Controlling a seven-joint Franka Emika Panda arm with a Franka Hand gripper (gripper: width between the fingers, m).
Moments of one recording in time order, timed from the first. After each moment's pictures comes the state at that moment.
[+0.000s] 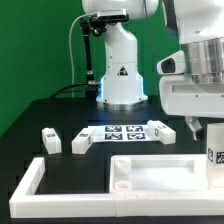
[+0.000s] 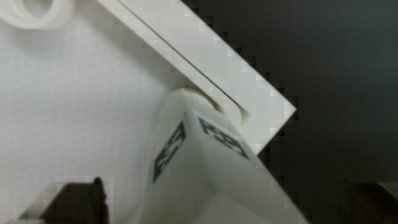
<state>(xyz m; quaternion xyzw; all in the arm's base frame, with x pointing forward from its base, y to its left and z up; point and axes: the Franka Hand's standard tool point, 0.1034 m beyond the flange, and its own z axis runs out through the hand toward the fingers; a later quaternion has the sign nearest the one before) 0.663 0.095 0.107 -0.92 0.39 -0.02 0.09</state>
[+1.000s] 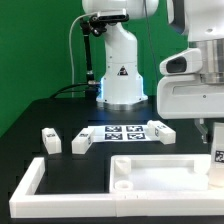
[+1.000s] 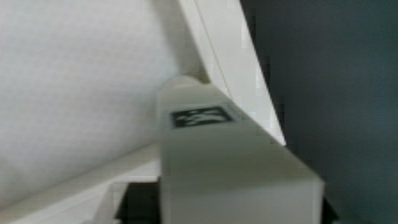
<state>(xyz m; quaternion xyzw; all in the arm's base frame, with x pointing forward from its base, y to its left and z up) 0.664 0.097 0.107 -0.97 0.25 -0.02 0.06</state>
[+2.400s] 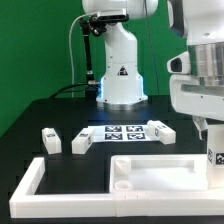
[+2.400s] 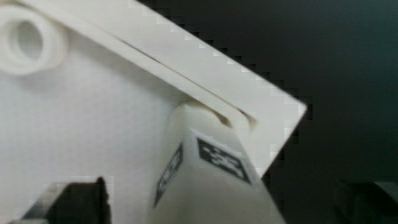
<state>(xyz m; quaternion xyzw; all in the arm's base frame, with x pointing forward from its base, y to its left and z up) 0.660 0.105 0.103 -0.88 0.46 0.00 0.07</state>
